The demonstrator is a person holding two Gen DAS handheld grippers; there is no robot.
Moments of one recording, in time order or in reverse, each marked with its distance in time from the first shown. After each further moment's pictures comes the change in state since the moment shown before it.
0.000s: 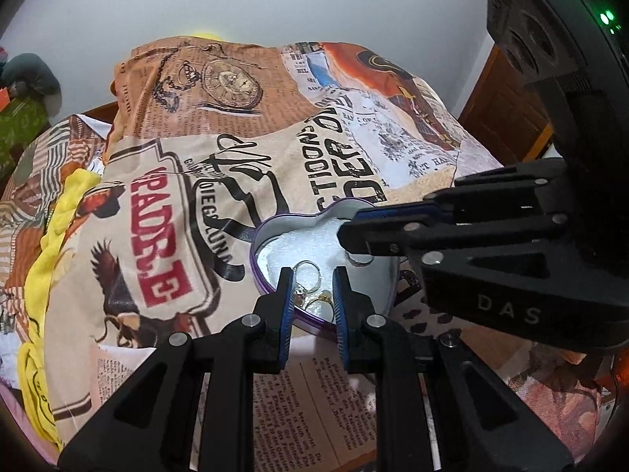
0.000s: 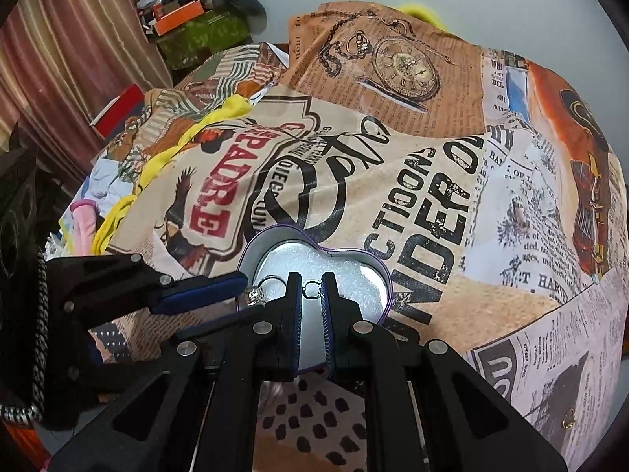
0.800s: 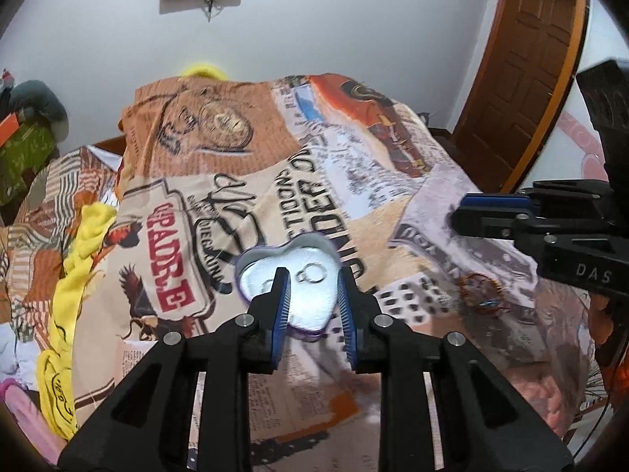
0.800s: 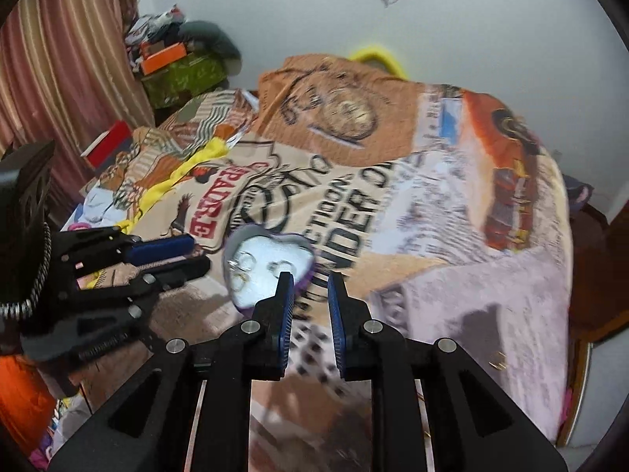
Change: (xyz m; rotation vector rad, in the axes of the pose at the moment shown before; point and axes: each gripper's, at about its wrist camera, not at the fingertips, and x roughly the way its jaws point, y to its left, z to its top) left arm -0.064 -0.047 0.011 0.048 -0.084 0.019; right arm -0.106 -0.022 -0.043 0.045 -0.165 -0.118
